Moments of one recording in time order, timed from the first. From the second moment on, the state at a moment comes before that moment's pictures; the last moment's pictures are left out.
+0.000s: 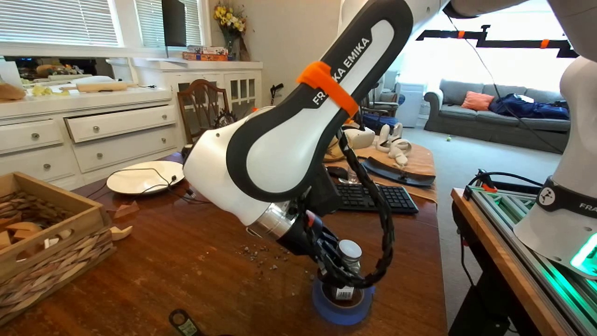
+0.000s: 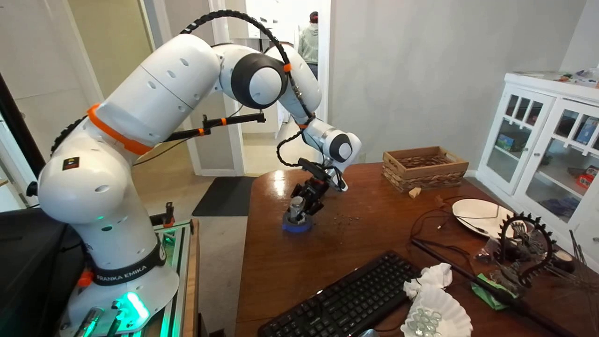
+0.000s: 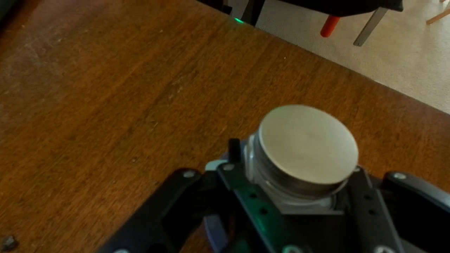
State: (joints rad) arm 0.22 0.87 0.15 -1.57 -0.03 1.59 0.04
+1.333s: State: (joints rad) arm 0.19 0.88 0.08 -1.30 -0.07 1.33 -0.04
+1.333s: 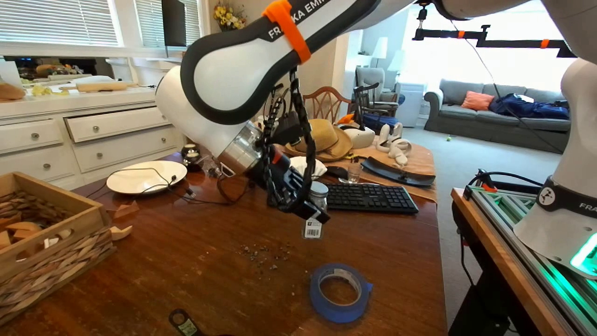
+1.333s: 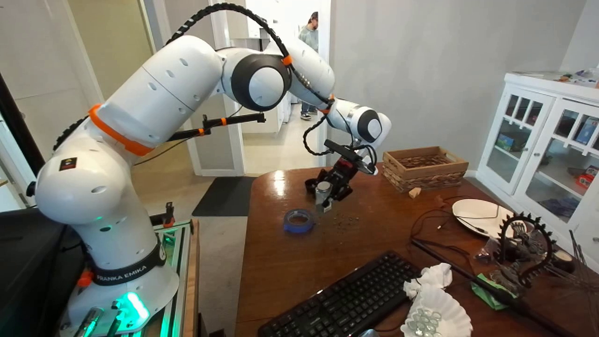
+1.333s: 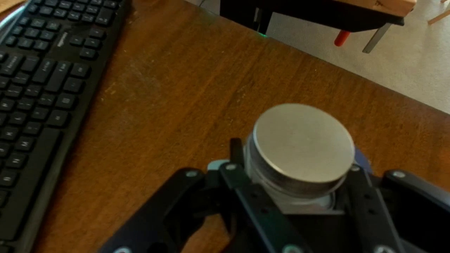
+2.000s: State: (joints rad) arm 0.13 0.93 0.03 -1.24 -0.06 1.33 -0.04
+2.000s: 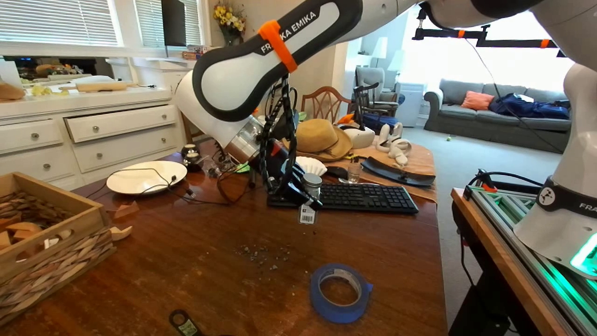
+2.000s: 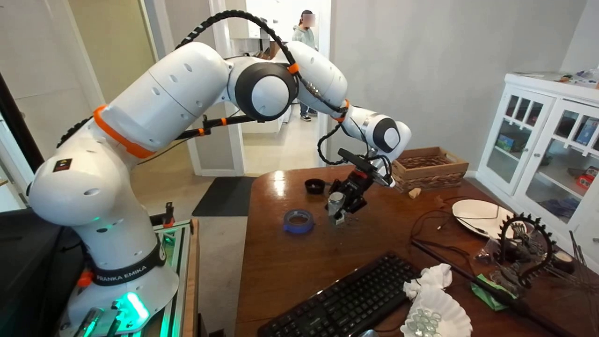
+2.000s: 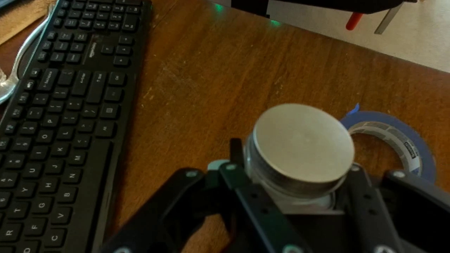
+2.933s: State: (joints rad) arm -0.02 1.18 -0.12 -0.85 -0.06 1.28 0.27
